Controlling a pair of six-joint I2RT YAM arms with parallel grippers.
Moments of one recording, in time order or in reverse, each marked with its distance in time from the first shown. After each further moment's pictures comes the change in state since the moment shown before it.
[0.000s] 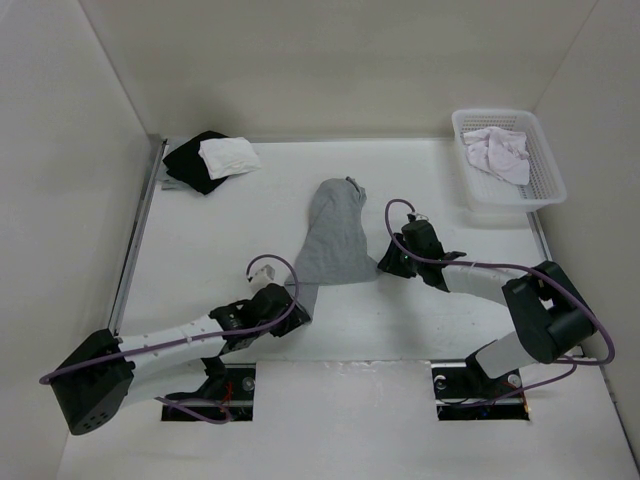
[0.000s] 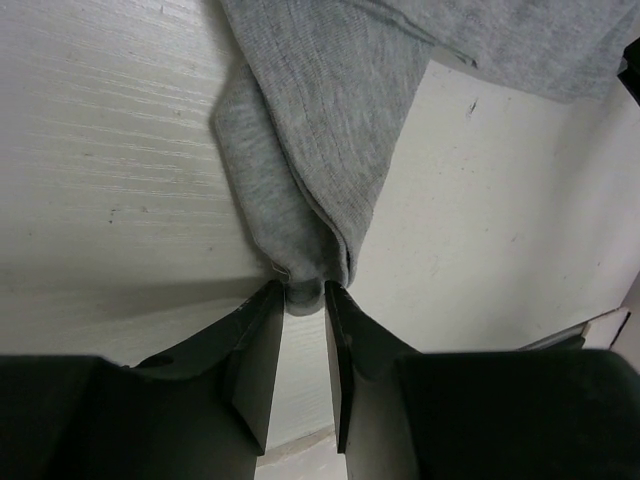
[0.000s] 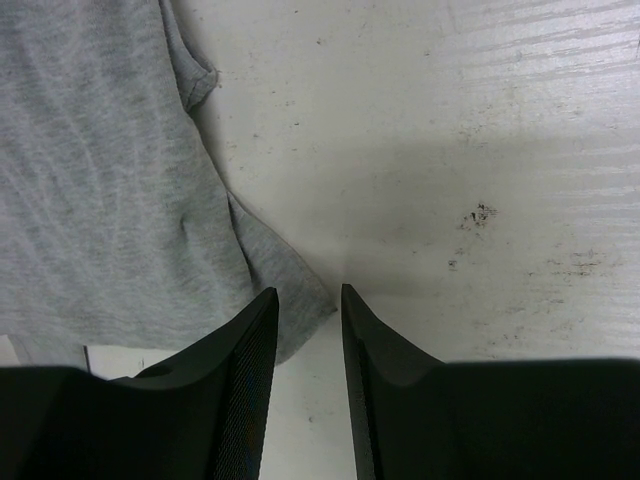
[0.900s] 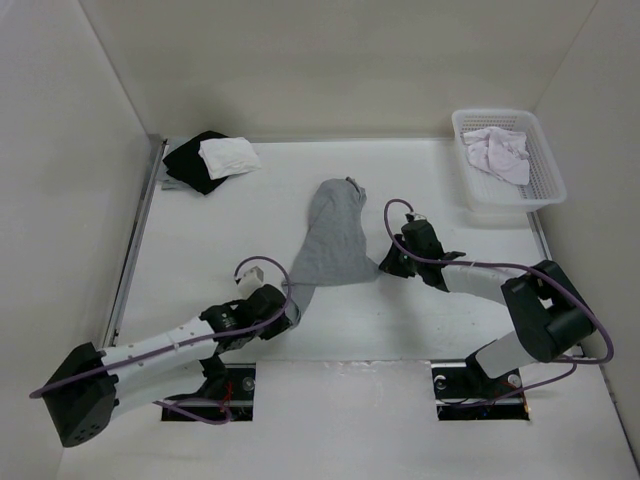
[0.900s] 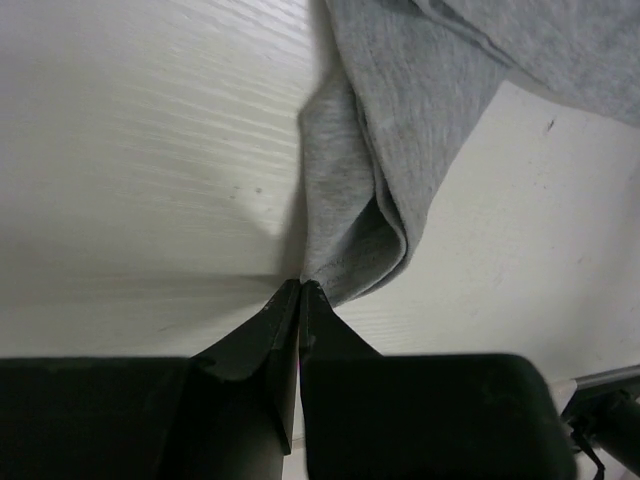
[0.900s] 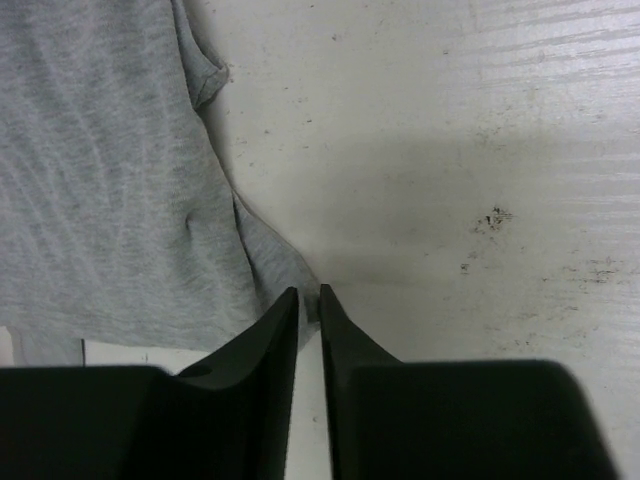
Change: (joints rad) left arm -0.009 -0.083 0.047 -0.237 -0.082 -0.002; right arm 0.000 0.006 0.000 0.014 -0.021 -0.008
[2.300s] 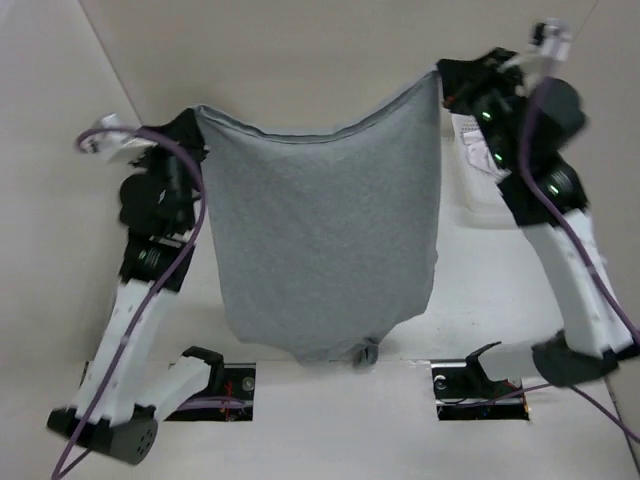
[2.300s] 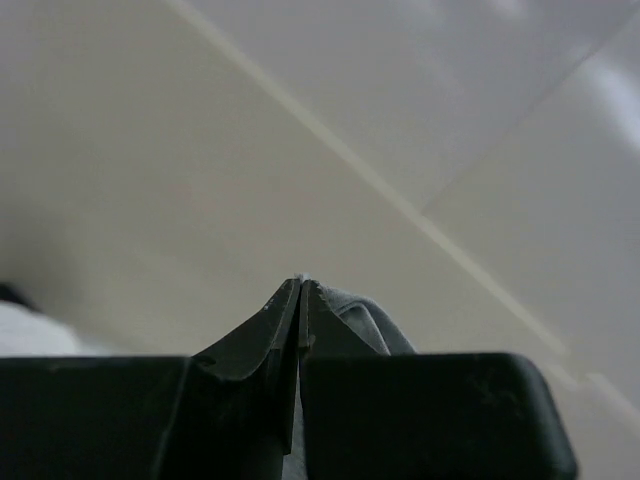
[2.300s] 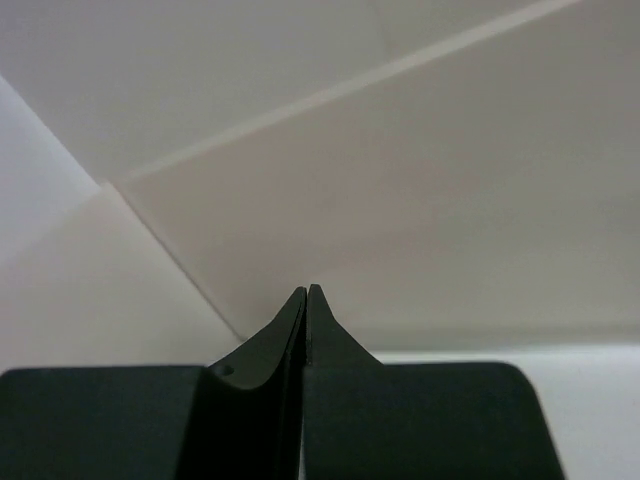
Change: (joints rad) left arm 0.570 -0.038 0.933 0.473 -0.220 0.678; right arm -0.009 -0.239 1.256 -0.356 0.253 -0.310
